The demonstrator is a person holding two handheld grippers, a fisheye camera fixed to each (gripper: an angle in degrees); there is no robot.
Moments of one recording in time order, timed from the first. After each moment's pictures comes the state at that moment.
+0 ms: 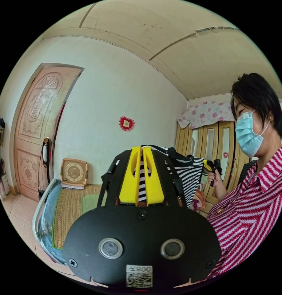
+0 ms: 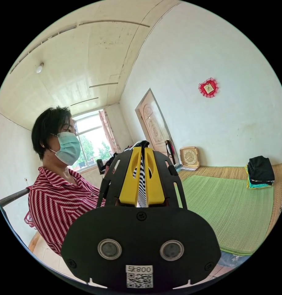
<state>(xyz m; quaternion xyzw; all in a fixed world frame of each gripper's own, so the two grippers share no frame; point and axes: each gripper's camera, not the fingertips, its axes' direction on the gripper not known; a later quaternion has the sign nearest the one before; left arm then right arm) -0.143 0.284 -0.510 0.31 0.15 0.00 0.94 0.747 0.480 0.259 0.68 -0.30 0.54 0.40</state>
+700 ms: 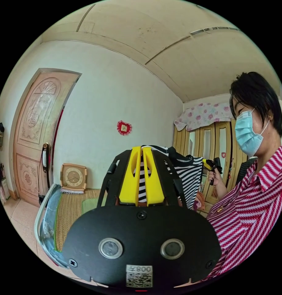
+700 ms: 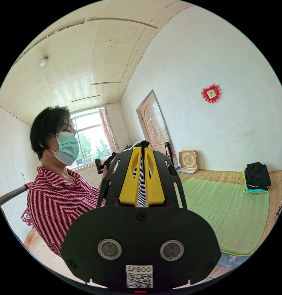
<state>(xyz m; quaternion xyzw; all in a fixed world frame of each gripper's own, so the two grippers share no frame) -0.188 0.229 -0.473 0.33 0.15 0.02 0.93 0.671 0.490 0.213 0.68 -0.28 0.54 0.42</state>
